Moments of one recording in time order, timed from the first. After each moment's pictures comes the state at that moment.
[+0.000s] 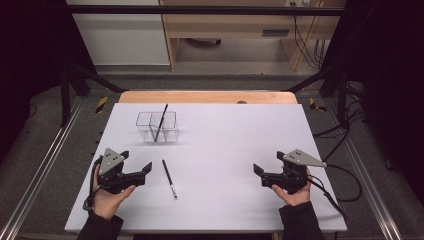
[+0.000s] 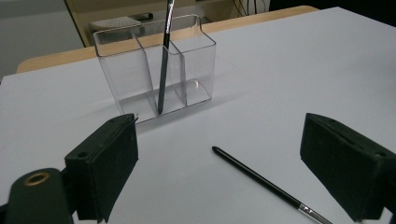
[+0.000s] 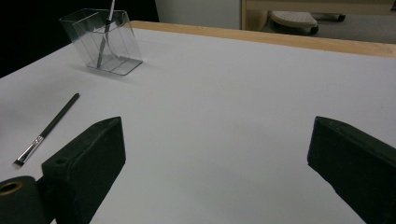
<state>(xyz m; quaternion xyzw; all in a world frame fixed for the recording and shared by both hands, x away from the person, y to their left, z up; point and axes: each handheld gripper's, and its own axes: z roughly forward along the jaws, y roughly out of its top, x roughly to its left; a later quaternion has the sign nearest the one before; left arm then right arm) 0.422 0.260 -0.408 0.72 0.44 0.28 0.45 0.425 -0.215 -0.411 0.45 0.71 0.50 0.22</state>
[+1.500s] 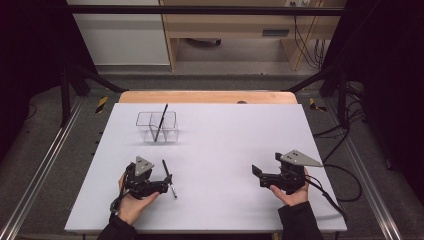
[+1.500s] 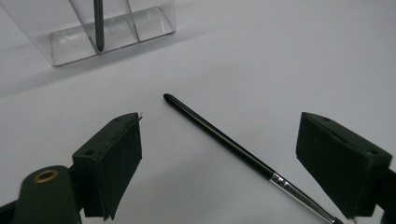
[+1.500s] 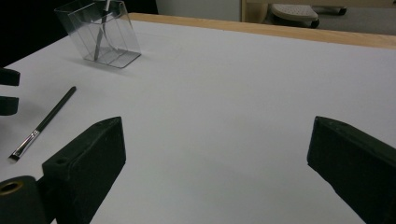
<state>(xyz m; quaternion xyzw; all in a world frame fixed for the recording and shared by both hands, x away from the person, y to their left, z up) 0.432 0.206 -0.454 0.77 0.47 0.23 0.37 0.426 -0.212 -0.416 0.45 0.71 0.49 0.22</state>
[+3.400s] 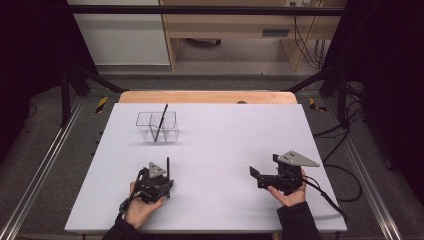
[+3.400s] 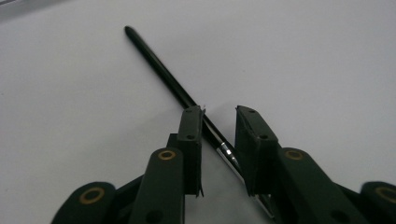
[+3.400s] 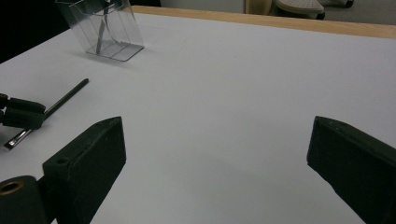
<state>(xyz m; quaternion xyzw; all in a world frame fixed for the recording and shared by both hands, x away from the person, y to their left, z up) 0.431 0.187 -0.473 0.81 0.46 0.17 0.31 0.427 -0.207 -0.421 0.45 0.72 0.48 0.21</state>
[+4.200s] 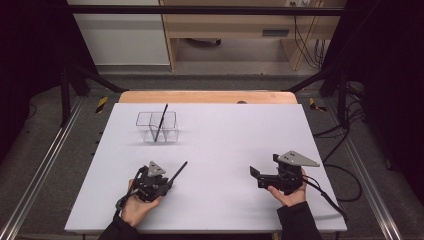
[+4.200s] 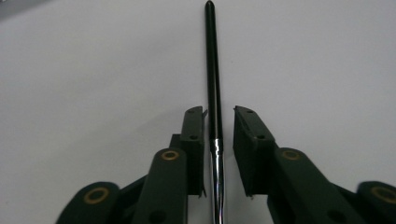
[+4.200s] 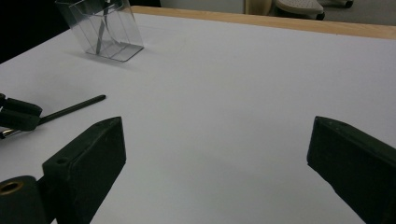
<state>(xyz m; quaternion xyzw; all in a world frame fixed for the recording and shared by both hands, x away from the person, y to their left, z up) 0.435 0.193 -0.467 0.84 0.42 0.15 0.31 0.427 -0.208 -0.420 0.45 0.72 0.48 0.21</state>
